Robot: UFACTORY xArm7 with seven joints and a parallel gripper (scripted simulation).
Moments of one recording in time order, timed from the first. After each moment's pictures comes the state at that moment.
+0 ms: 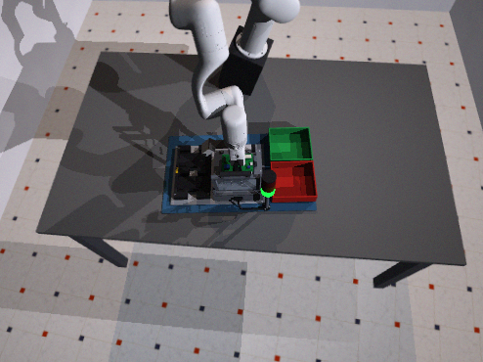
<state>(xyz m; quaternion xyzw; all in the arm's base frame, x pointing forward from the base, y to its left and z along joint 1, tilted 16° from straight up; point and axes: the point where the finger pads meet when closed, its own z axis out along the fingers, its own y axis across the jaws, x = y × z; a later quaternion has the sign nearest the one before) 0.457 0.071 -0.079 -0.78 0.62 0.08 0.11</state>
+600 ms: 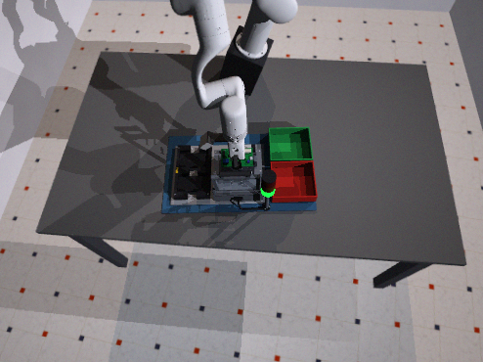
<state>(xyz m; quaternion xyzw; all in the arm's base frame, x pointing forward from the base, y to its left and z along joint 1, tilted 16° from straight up) 0.456 0.060 -0.039 -0.78 0.62 0.07 0.11</state>
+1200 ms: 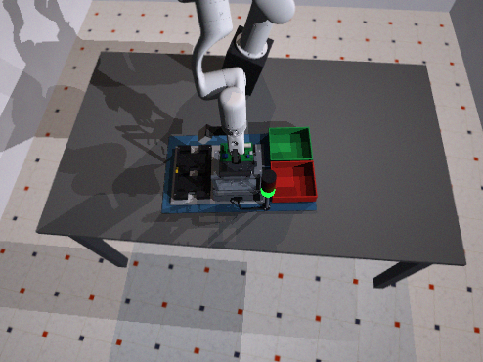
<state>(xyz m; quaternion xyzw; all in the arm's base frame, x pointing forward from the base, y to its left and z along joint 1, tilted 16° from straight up) 0.455 0.050 -0.003 -0.78 0.62 0.08 0.11</state>
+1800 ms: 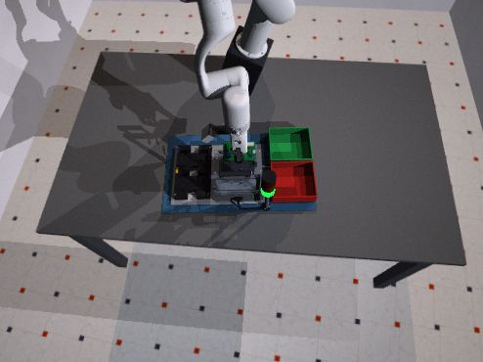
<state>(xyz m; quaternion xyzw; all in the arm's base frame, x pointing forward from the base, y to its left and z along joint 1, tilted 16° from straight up) 0.448 0.058 -0.003 -0.78 0.62 0.08 0.11</state>
